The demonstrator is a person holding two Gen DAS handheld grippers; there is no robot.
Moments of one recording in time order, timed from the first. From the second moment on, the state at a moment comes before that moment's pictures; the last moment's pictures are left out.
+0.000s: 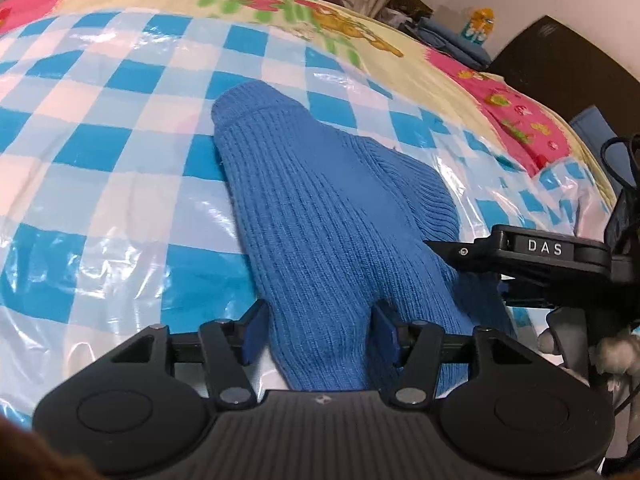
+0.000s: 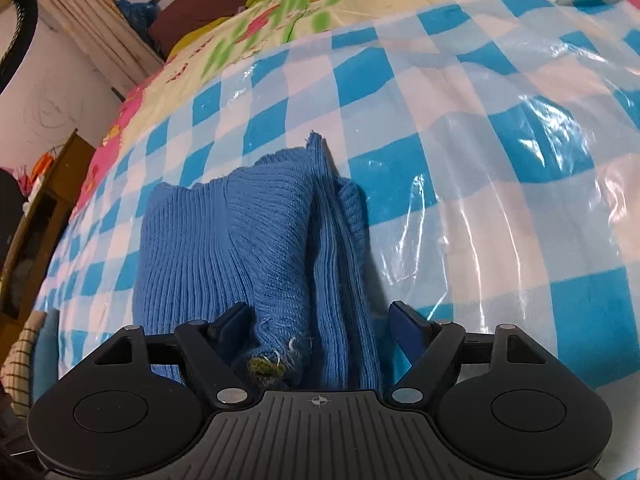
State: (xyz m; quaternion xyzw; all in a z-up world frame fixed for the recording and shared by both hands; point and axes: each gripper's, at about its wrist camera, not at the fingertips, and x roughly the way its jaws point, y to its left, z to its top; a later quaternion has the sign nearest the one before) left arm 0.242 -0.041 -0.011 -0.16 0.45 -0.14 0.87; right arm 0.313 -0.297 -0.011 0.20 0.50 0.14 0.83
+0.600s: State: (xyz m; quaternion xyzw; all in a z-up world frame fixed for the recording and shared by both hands) left arm 0.133 0.024 0.010 -0.11 0.48 -0.16 0.86; right arm 0.204 -0.274 0.021 0.21 0.50 0.18 0.82
